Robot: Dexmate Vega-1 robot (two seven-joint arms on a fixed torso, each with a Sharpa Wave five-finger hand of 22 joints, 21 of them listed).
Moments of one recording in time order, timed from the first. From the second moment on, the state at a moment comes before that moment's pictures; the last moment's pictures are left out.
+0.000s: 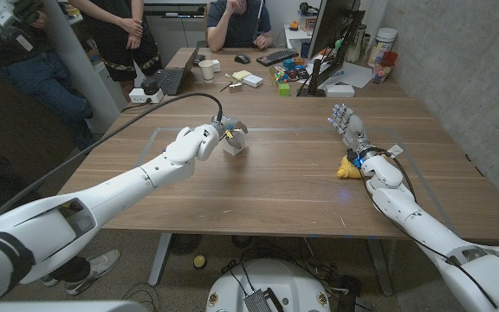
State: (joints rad) left arm 0.44 0.68 0.94 -1.61 0.95 0.36 -0.30; left_hand 0.90 -0.09 0.45 -0.17 0.19 0.44 -0.22 0.26 0.19 0.34 -0.05 0.29 0.20 0.46 -0.04 0.25 0.18 0.78 0.02 0.32 0.19; right arm -0.76 -0.44 -0.36 -1.07 0.68 0.46 0.19; right_hand 0.08 0.10 0.47 0.15 0.21 0.07 0.05 0.19 0.18 0.07 0.04 0.19 0.18 0.01 0.01 0.19 0.18 0.16 -0.04 0.20 0.17
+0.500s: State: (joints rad) left arm 0.47 0.67 0.94 -1.62 1.01 0.38 -0.25; left_hand 1.01 -0.10 0.42 -0.17 0.18 0.64 -0.17 0.29 0.20 0.50 -0.10 0.33 0.22 0.61 0.02 0.31 0.20 0.87 -0.02 0.40 0.20; right arm -0.77 -0.44 -0.35 -1.09 0.68 0.46 0.18; right_hand 0.08 0.10 0.47 0.15 0.21 0.07 0.05 0.19 0.18 0.07 0.04 0.19 0.18 0.01 0.01 0.19 0.18 0.16 -0.04 0.20 0.17
